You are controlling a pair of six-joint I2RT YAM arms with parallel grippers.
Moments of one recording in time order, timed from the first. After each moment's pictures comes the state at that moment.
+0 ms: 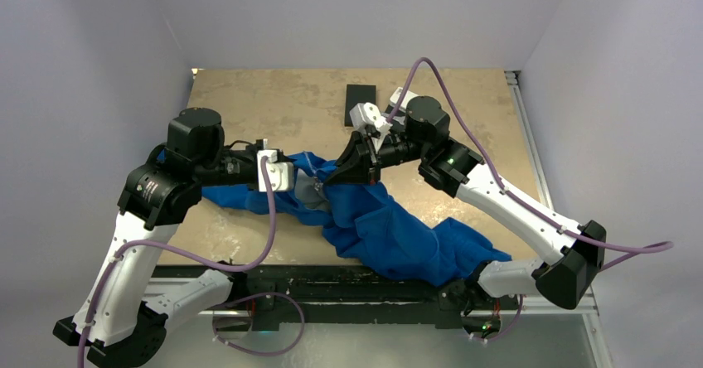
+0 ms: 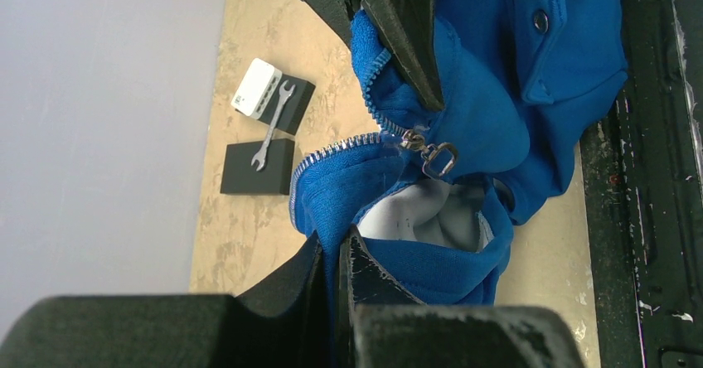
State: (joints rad) left arm -0.47 0.96 1.48 -1.03 0.68 0.95; right arm 0.78 1.31 1.26 0.00 -1.02 -0.01
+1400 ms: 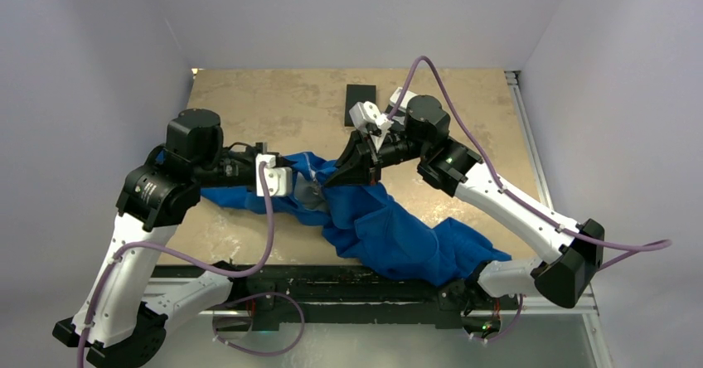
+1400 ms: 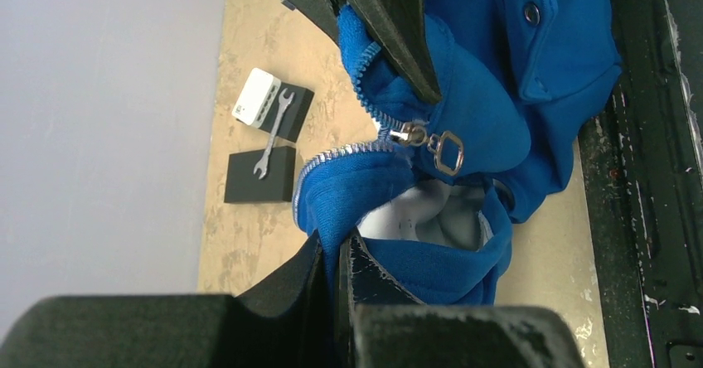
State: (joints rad) left arm -0.47 0.96 1.48 -1.05 0.70 1.00; right arm 0.78 1.32 1.26 0.05 -1.07 0.05
